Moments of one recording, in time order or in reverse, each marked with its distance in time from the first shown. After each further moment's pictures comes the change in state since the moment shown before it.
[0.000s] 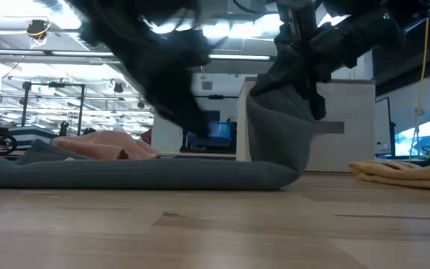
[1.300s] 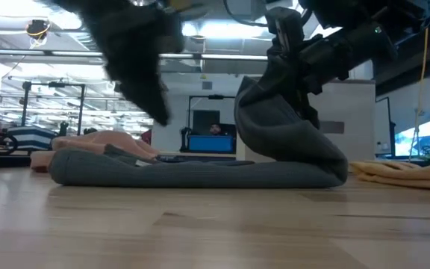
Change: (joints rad) left arm -0.066 -0.125 0.040 -0.363 -0.036 -0.195; right arm 0.001 0.110 -0.001 0.128 -0.011 0.084
